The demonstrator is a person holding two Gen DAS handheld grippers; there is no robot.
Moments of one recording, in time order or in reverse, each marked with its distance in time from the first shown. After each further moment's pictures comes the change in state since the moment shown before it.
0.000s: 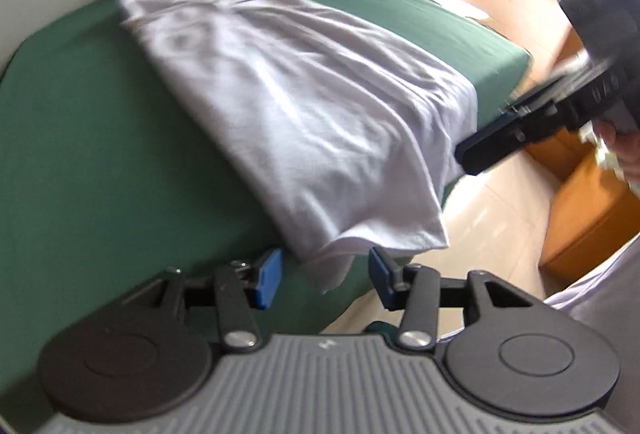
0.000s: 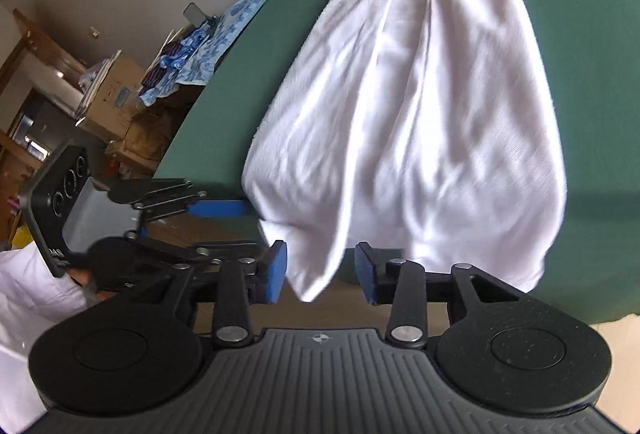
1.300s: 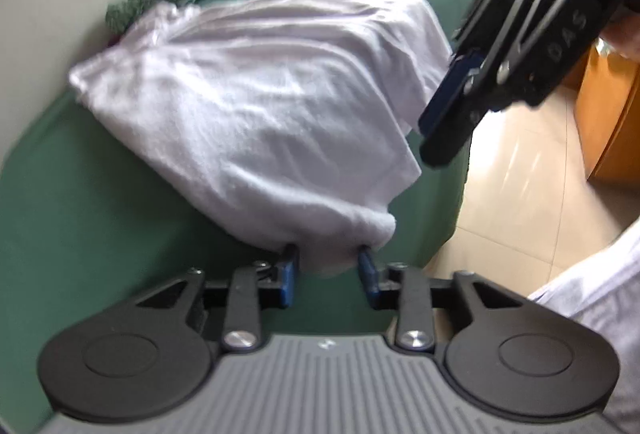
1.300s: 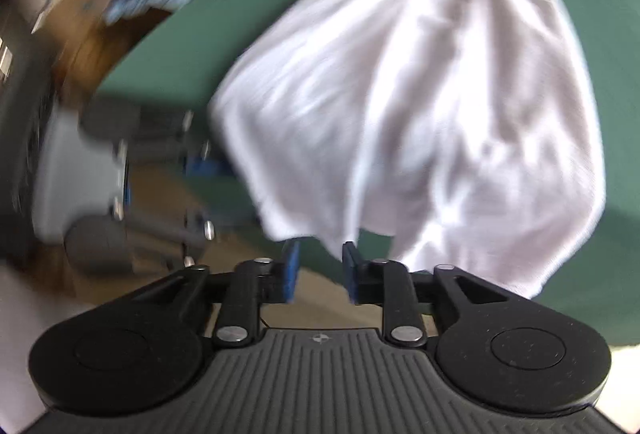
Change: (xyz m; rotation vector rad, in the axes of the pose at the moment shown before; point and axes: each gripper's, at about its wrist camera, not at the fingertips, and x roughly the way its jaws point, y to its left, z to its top) left arm 0.050 -0.024 -0.031 0.280 0.018 0.123; right arm 0.045 -0.007 -0.002 -0.218 0.086 -0.255
